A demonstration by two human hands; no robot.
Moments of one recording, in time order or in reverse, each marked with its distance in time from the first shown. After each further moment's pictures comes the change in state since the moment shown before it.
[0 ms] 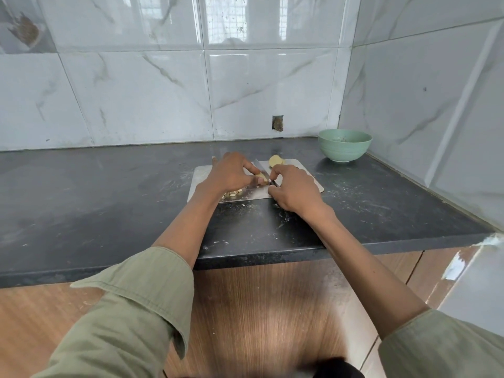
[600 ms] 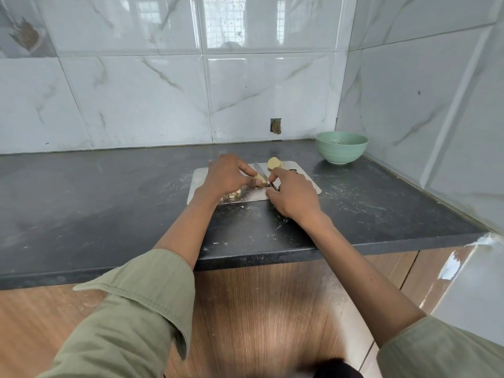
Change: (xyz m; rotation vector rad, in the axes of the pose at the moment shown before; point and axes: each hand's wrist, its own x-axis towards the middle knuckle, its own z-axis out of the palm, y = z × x) left_hand -0.004 -0.004 -0.002 -0.117 0.042 -0.024; right_hand -0.006 0.001 0.008 0.007 0.090 -0.003
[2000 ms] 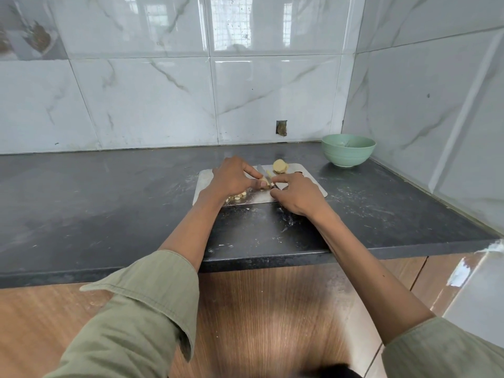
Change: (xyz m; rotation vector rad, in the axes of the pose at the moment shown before) left_hand -0.002 0.001 -0.001 -0.051 -0.033 -0.027; right_hand 0.008 -0.001 -0.011 0.098 -0.176 0.069
